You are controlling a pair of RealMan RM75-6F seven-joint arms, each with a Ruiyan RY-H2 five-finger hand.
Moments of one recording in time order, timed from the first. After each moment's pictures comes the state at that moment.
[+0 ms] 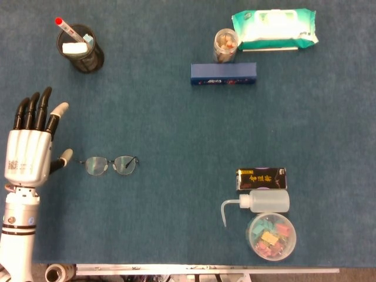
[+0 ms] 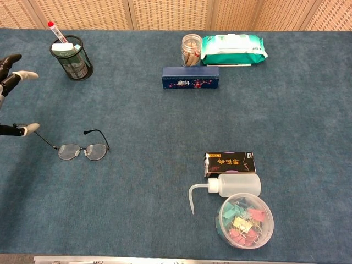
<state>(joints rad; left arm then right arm) -0.17 -1.54 -0.06 -1.43 1.54 1.51 0.32 -0.03 -1.00 0.16 -1.65 -1.45 1.63 0.25</state>
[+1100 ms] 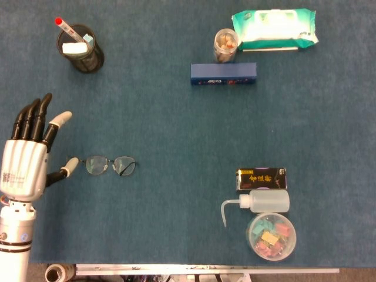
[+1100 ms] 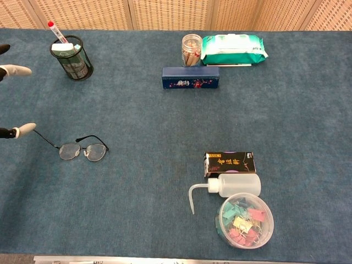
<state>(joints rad) -0.13 -1.45 -0.02 -1.58 1.63 1.61 0.22 -0.03 -1.01 0.16 -1.65 -1.45 1.63 0.25</state>
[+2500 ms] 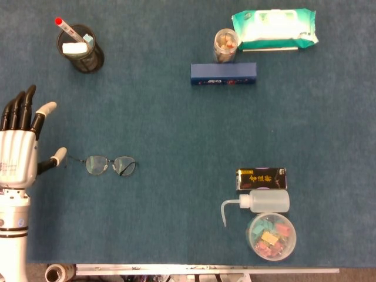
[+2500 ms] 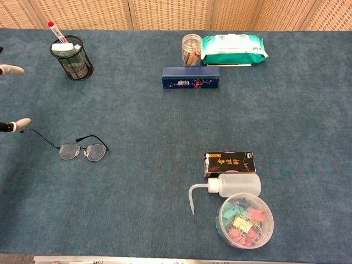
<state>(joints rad) -0.15 -1.50 -0.07 -1.46 1.52 1.55 0.19 -0.03 -1.00 0.16 -1.65 -1.45 1.62 0.25</state>
